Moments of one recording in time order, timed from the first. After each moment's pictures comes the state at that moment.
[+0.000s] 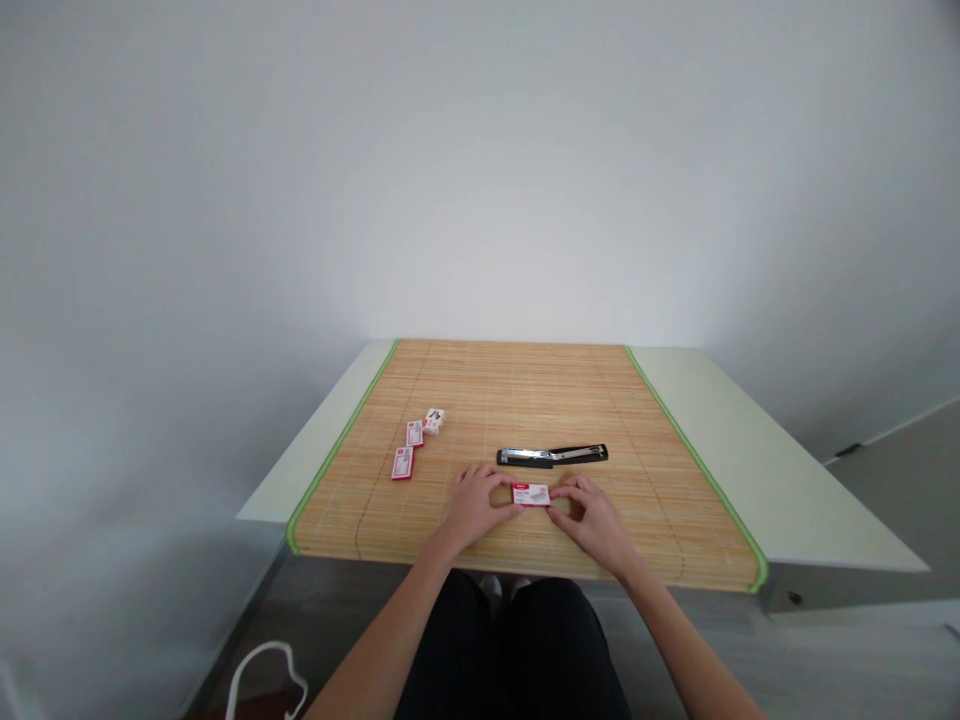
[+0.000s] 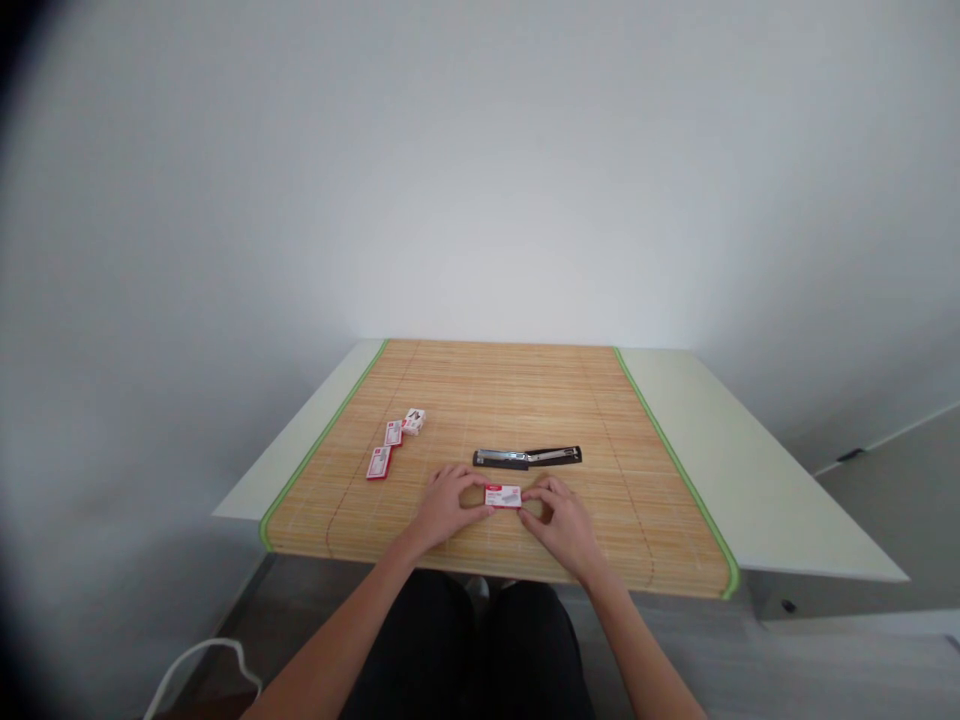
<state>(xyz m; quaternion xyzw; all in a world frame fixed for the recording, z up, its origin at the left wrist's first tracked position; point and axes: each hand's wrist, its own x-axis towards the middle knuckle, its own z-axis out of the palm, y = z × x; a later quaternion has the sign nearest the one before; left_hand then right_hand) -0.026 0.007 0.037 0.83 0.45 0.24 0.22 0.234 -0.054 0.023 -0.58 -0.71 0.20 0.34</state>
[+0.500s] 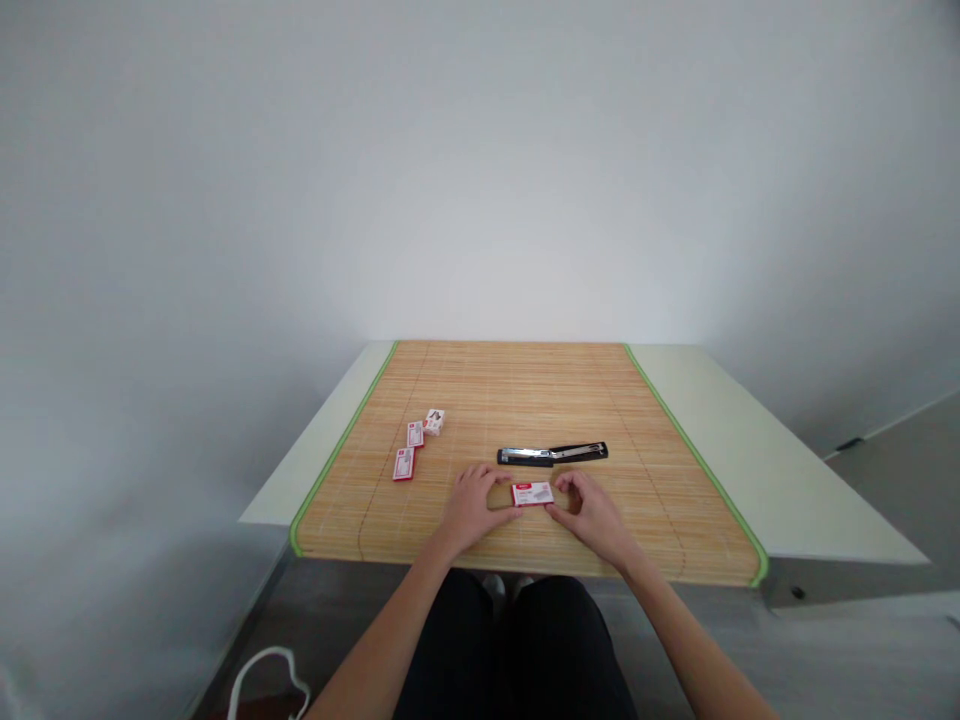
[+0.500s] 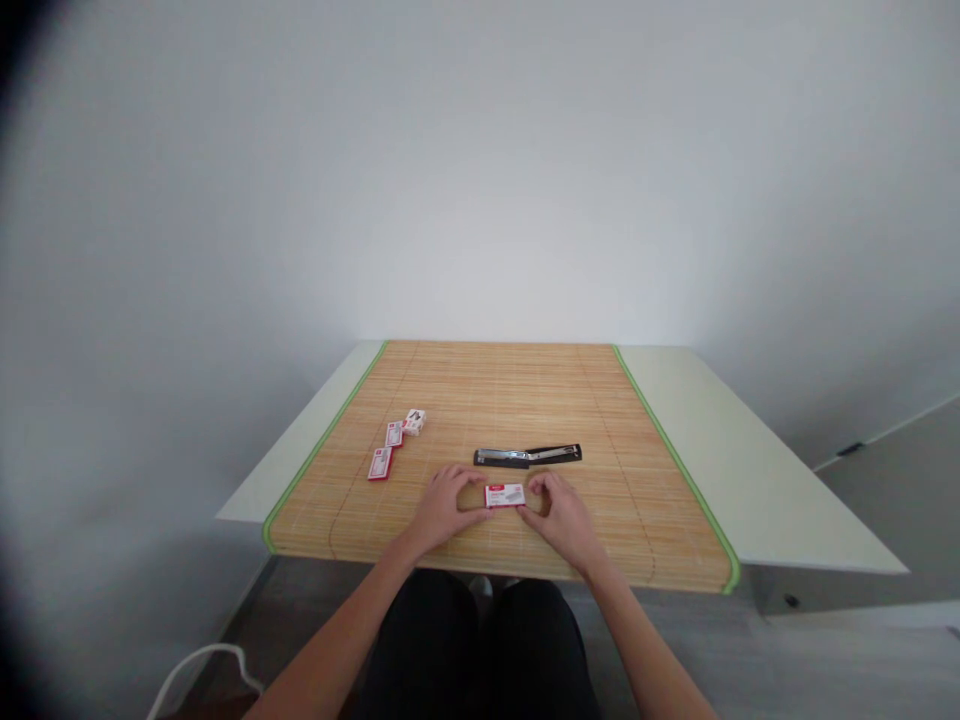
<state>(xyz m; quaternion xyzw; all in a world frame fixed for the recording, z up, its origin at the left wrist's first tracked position) -0.033 0.004 0.034 0.83 0.45 0.25 0.23 0.231 -0.049 0.029 -0.59 -0.70 0.21 0.35</state>
